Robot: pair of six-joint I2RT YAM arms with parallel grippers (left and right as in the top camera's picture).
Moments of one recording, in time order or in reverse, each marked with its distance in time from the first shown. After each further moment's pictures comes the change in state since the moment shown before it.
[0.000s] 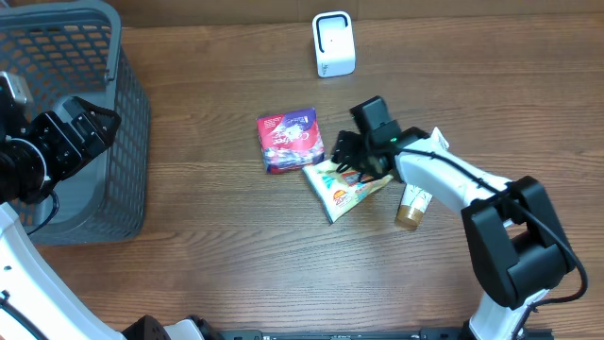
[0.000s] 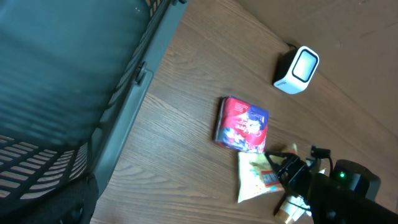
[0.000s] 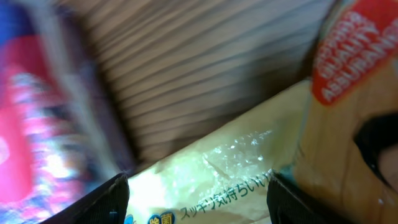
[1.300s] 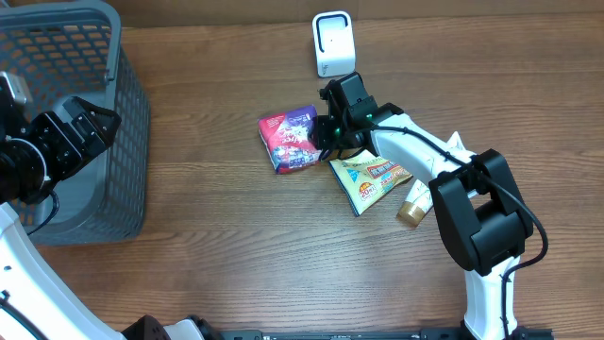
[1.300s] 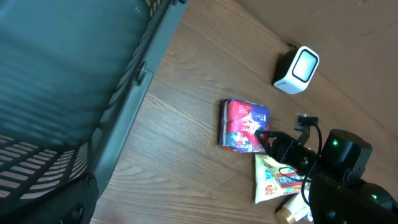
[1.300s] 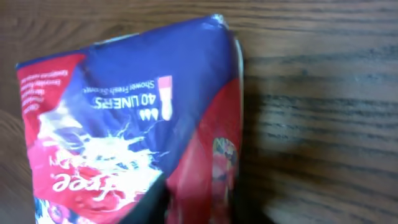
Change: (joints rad) left arm 0.000 0.000 0.000 0.000 0.000 0.000; right arm 0.037 0.220 0.283 0.042 -0.168 -0.343
